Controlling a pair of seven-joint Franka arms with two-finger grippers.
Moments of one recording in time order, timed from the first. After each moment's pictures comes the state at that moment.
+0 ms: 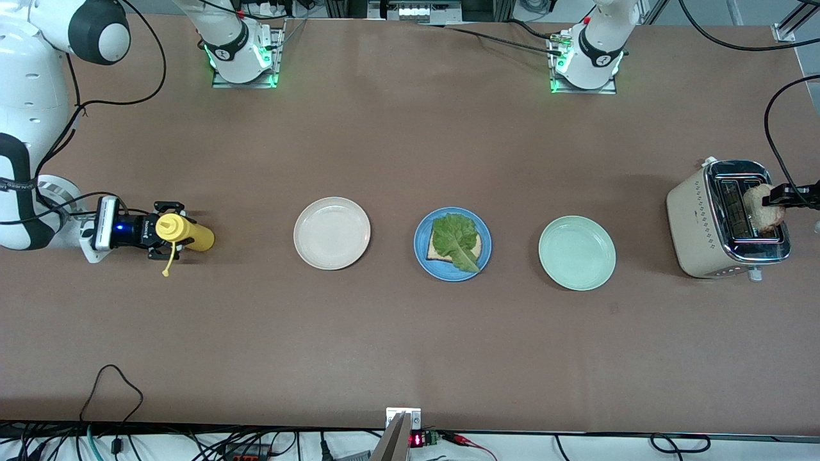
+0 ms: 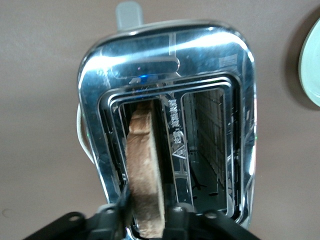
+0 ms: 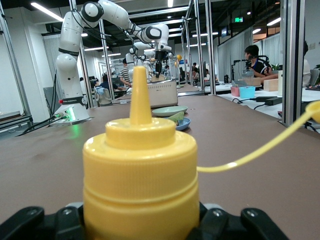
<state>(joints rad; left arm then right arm) 0.49 0.34 -0.01 -1.71 0.04 1.83 0.57 -0.24 0.93 -0.28 -1.59 1.27 1.22 -2.52</state>
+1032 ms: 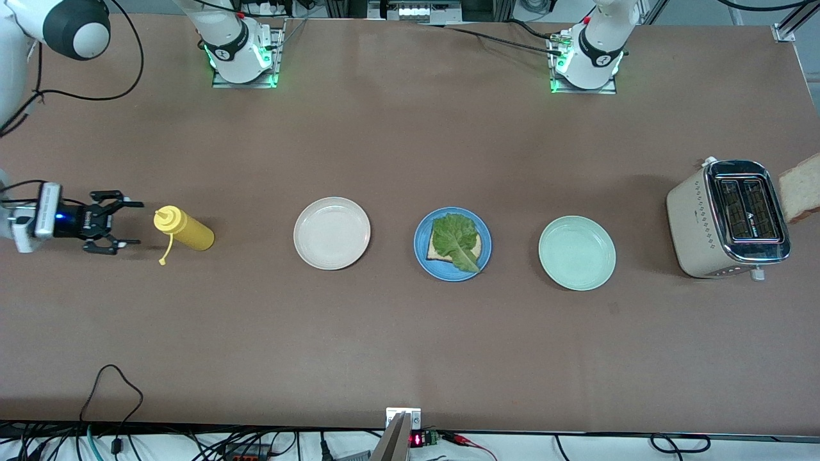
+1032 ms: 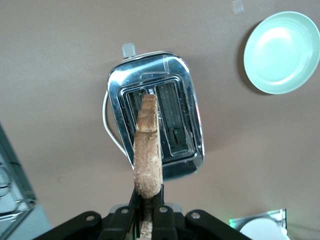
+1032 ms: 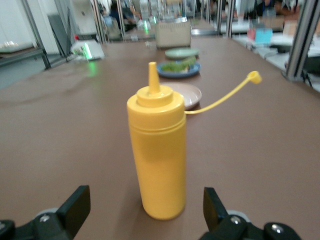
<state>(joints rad) 0.46 0.22 -0.07 -1.38 0.09 1.45 0.62 -0.28 0.85 -0.40 -1.40 0.99 1.27 -2.47</state>
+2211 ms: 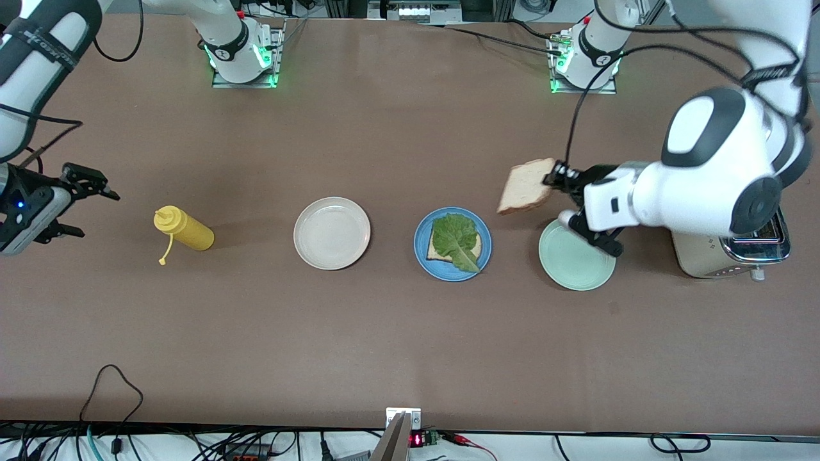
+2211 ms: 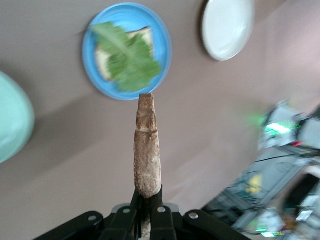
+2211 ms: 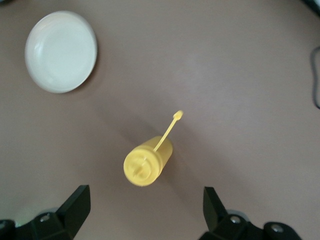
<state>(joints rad) -0.01 0.48 -0.25 -1.36 -0.51 1.44 0.13 0.90 0.71 -1.44 -1.50 0.81 1.49 -1.27</state>
